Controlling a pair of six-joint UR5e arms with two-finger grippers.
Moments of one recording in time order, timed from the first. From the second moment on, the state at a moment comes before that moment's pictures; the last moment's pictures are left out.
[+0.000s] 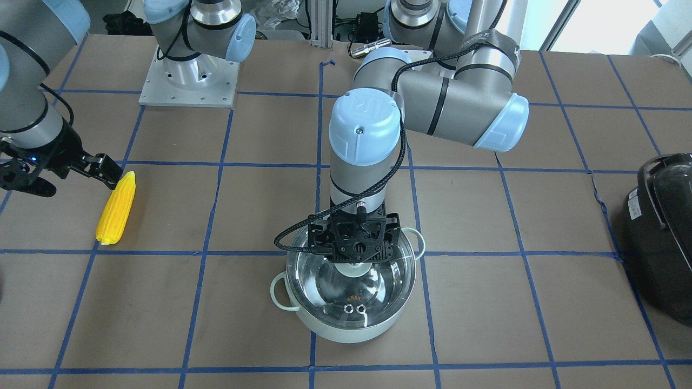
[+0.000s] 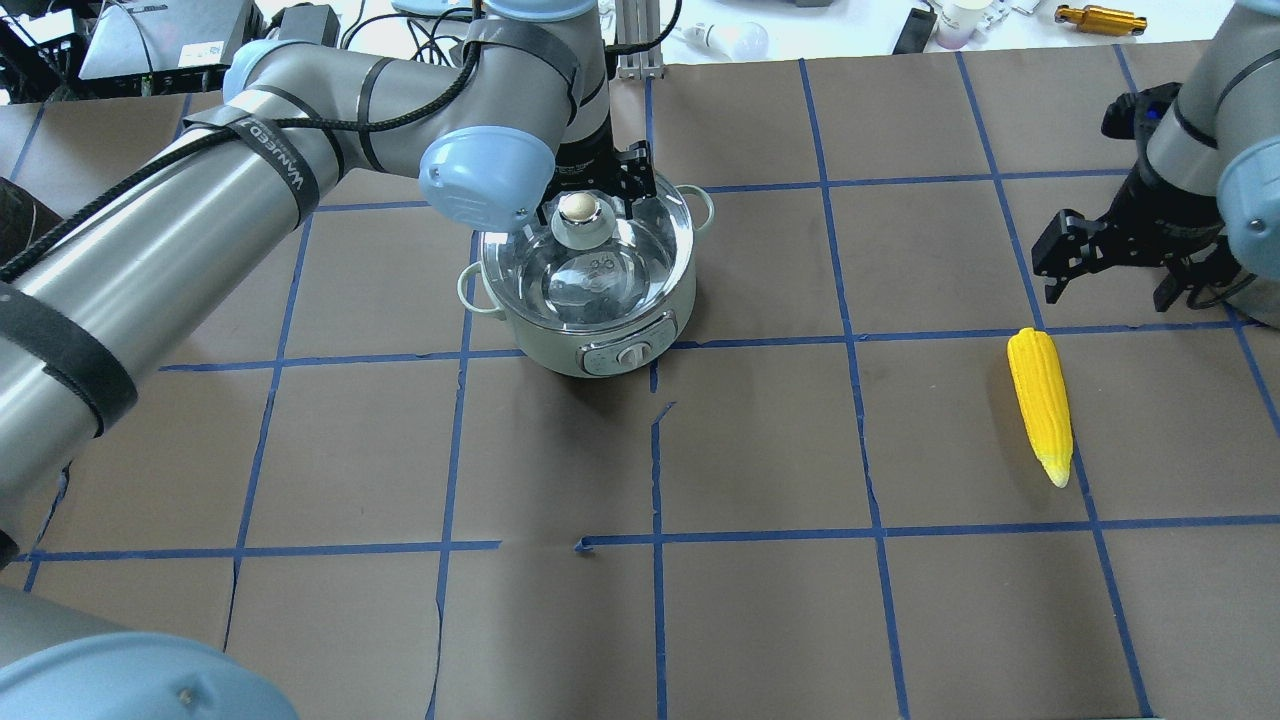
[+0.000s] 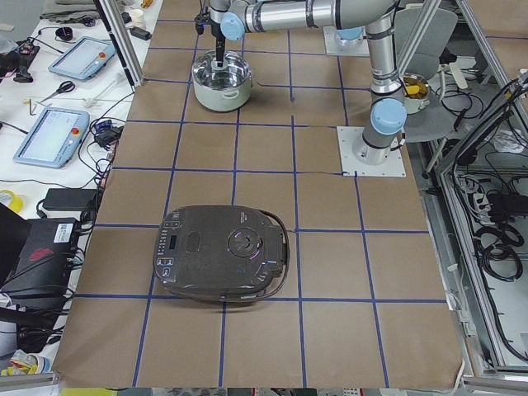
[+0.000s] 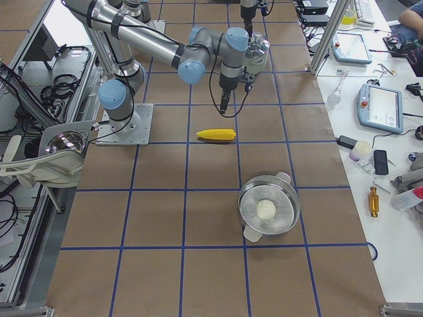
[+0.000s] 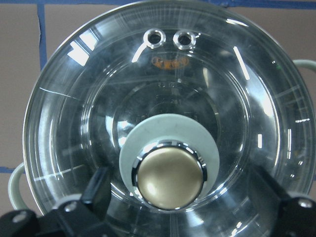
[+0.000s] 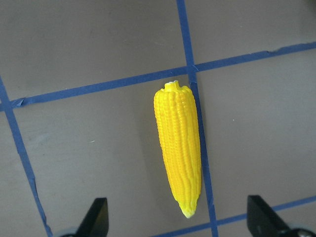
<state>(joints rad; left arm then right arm) -1.86 -2.02 -1.42 -1.17 1.62 -0.32 1.25 -1.50 1.91 -1.93 -1.68 -0.14</state>
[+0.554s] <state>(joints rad) -1.85 -2.03 -1.42 -1.17 1.62 -0.29 1.25 -1.39 2.01 -2.15 -1.67 -0.25</state>
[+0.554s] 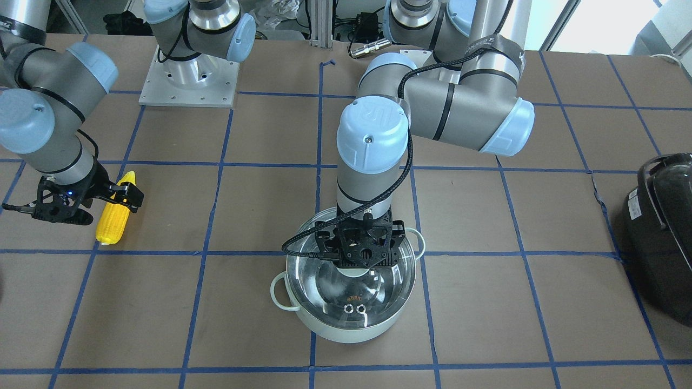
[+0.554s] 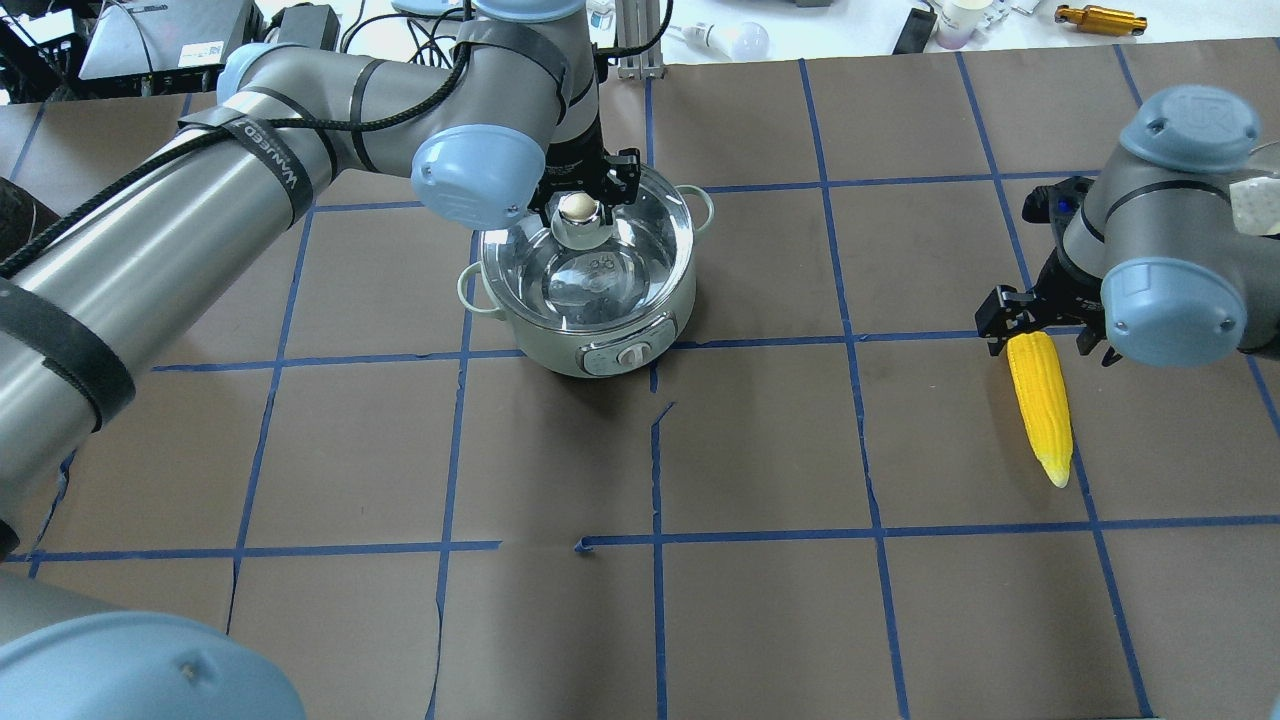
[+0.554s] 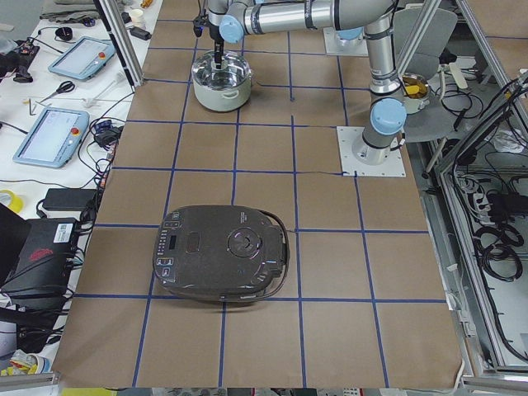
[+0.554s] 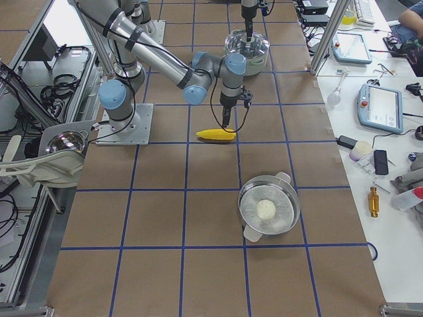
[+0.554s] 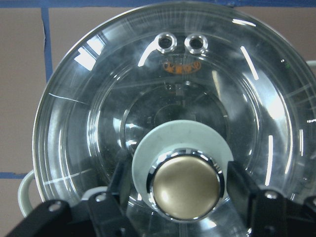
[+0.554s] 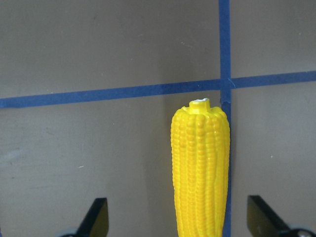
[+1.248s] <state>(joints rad) -1.84 -2.03 -1.41 -1.16 1.62 -0.28 1.19 -1.32 2.03 -2.20 -1.67 -0.27</state>
